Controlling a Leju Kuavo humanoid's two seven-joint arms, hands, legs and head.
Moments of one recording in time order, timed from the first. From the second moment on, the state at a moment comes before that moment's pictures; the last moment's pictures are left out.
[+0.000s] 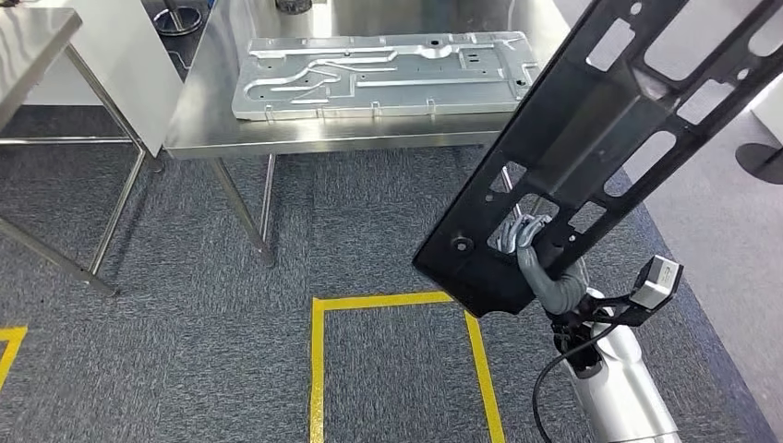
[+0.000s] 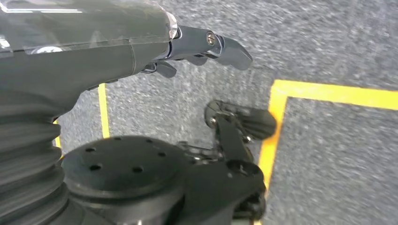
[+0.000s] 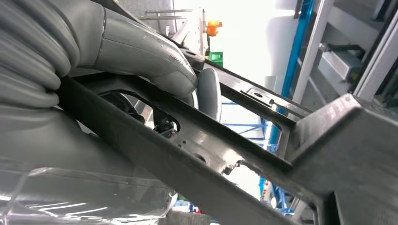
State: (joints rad) left arm -0.11 -0.18 1.30 -0.20 -1.14 0.03 -0.18; right arm -0.23 -0.22 0.12 -1.52 -0.33 0.60 -0.48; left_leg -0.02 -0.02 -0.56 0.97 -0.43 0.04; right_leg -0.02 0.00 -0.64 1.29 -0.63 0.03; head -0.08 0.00
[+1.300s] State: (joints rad) left arm -0.11 -0.17 1.31 -0.20 -1.14 0.04 -0.23; right arm -0.24 -0.22 0.14 -1.49 -0.34 0.61 -0.49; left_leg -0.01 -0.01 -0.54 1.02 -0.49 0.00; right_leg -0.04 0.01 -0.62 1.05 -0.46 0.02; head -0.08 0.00
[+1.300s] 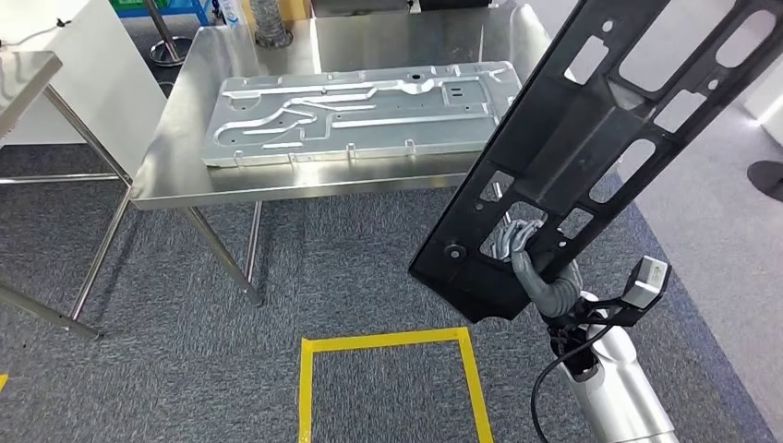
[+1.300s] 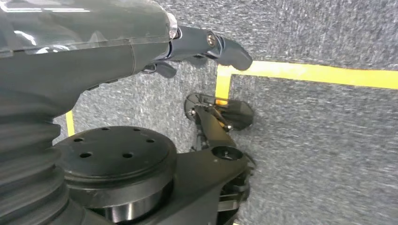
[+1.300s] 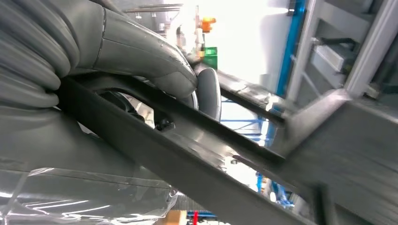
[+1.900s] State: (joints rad) left arm -0.11 -0.17 1.31 -0.20 -1.14 0.02 -0.23; right arm -0.27 -0.22 0.16 -1.46 -0.34 0.62 -0.50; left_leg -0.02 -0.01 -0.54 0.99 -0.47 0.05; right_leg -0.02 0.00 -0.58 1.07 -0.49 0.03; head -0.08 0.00
